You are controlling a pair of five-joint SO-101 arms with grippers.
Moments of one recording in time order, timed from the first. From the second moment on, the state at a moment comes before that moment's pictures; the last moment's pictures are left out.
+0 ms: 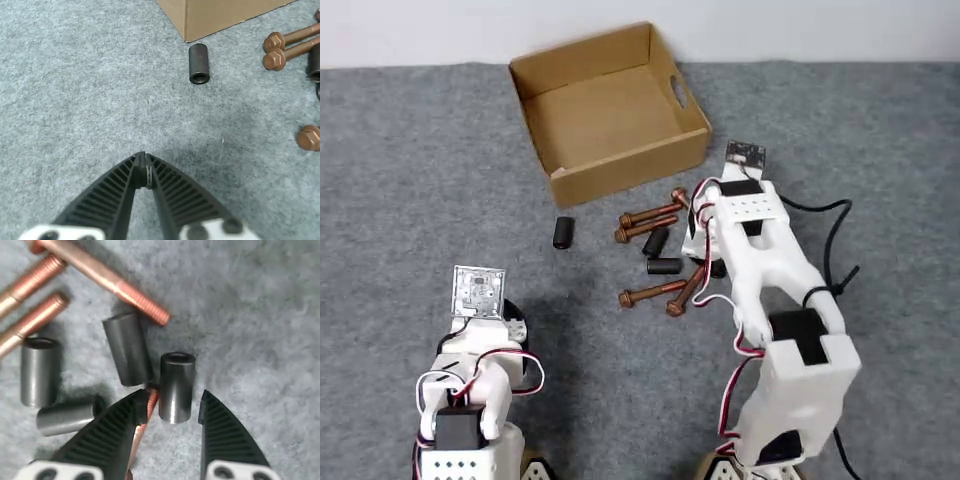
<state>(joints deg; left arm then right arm) -5.3 -103.6 96.7 61.6 2.7 -11.2 18.6 8.8 64.0 -23.1</state>
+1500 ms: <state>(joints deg) -5.3 -103.6 96.7 61.6 2.7 -2.6 30.4 -7.6 81.1 -23.1</state>
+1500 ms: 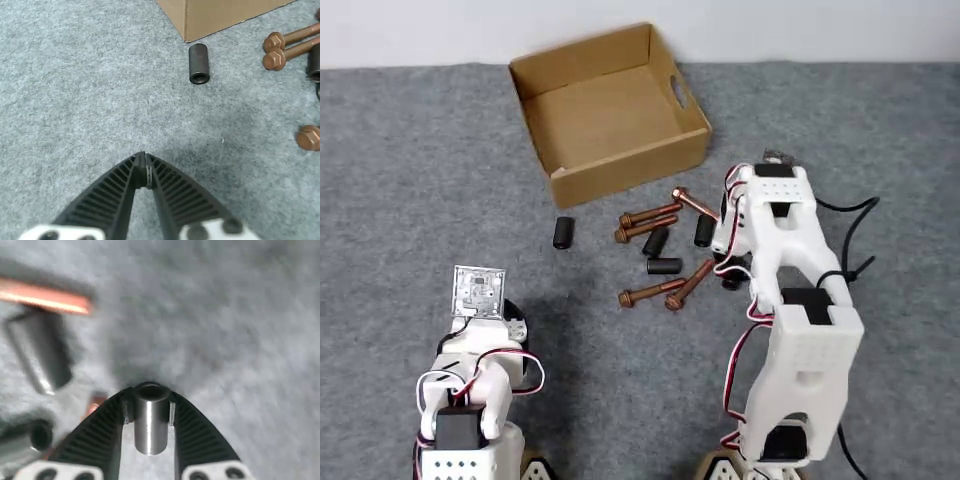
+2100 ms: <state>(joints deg) -5.3 -103.6 96.7 61.6 2.7 -0.8 1.5 -5.4 100.2 -15.7</state>
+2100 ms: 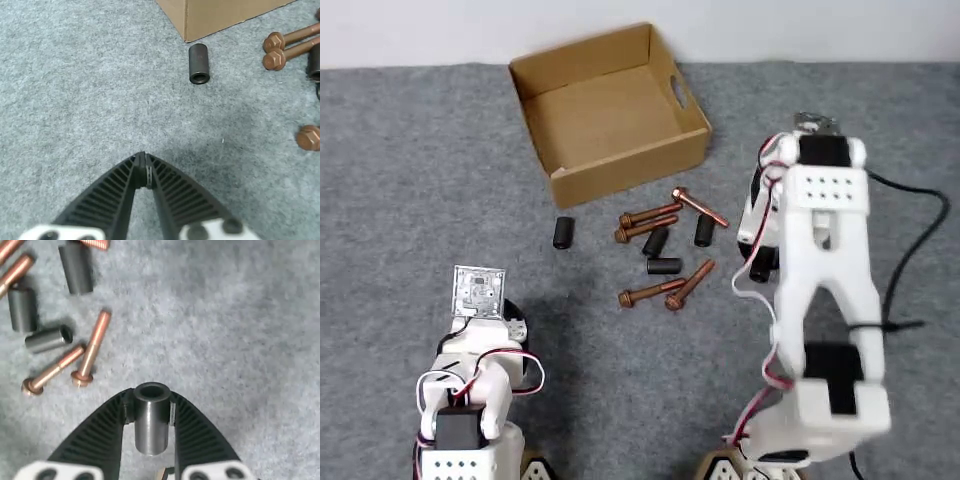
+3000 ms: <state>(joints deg) 3.9 -103.6 96.7 63.4 2.5 -0.9 -60.7 45.4 85.5 -18.1</state>
